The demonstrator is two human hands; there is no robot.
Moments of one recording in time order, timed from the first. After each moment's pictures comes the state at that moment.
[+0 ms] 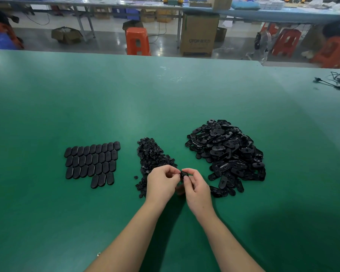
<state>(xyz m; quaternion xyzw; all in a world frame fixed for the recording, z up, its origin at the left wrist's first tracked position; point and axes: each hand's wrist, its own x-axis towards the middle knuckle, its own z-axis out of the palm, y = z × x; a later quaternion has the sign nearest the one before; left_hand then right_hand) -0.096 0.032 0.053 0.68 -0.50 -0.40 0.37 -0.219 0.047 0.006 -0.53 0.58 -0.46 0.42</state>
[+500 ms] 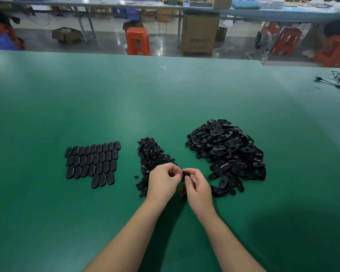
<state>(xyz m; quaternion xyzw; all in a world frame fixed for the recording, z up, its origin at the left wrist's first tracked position) -0.097 0.028 0.057 0.68 -0.55 -0.36 0.33 -0.220 0.046 0.005 -0.52 0.57 -0.47 0.43</state>
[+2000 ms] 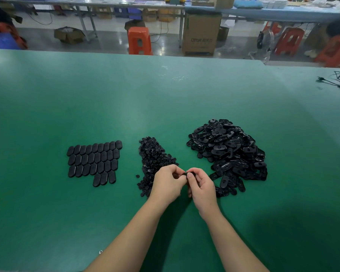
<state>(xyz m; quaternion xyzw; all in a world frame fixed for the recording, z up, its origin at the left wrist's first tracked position) -0.102 0.033 0.058 0.66 -0.54 -0.41 0.32 -0.226 0.044 0.008 -0.46 0.54 -0.51 0.48</state>
